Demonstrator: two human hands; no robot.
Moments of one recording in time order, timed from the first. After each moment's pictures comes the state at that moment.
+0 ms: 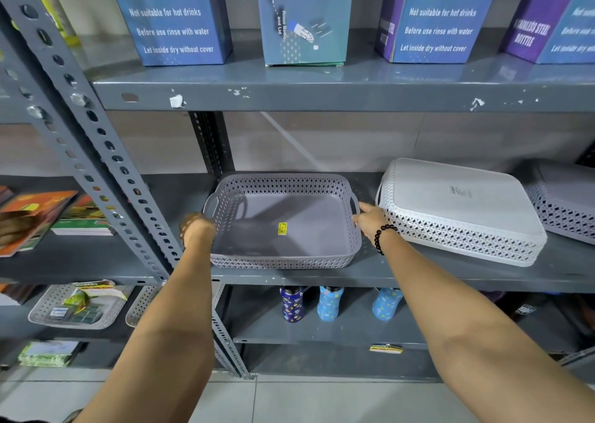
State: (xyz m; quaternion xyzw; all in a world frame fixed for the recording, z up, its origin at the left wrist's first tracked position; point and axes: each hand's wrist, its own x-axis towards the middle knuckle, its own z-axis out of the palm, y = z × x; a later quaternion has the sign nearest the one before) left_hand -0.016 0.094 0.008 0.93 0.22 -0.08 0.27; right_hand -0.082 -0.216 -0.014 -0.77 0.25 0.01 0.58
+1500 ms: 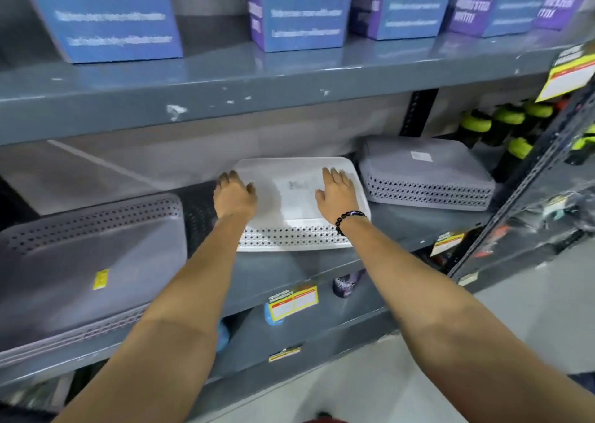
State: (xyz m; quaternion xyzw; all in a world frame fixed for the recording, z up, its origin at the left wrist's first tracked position) left_hand -0.035 -0.311 -0.001 0.95 -0.17 0.03 0.25; right_hand -0.153 -0.473 -0.001 -0.95 0.27 -0.10 0.11
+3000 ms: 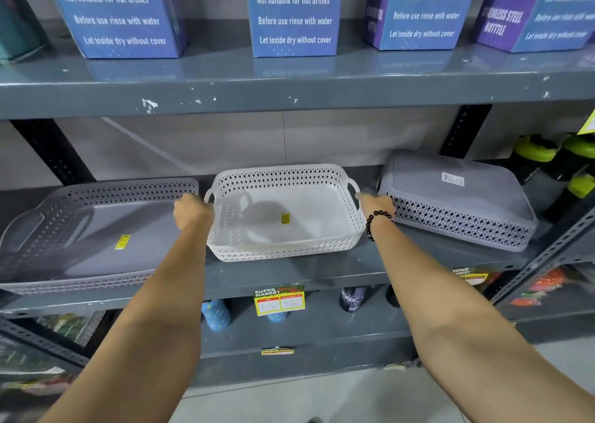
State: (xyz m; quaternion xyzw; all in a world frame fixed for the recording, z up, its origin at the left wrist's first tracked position) left_hand -0.069 -0.248 0.018 0.91 0.18 0.00 0.37; right_hand -0.170 -0.537 0.006 -0.68 0.47 -0.14 0.54
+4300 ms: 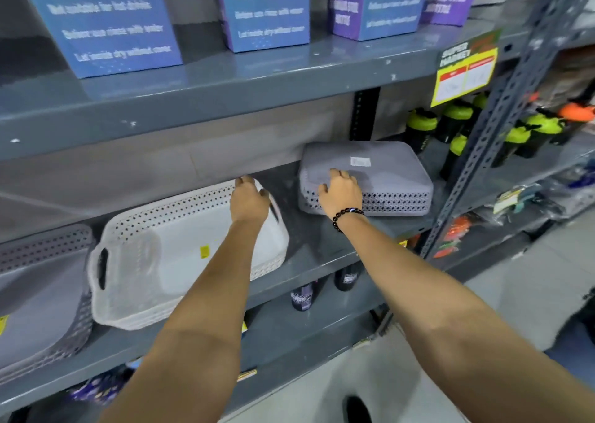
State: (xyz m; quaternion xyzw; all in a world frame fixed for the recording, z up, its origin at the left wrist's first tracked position) left_hand -0.124 -0.478 0.016 0.92 -0.20 0.01 0.33; right_hand -0.227 -0.612 0.019 -0.89 0.37 -0.20 0.17
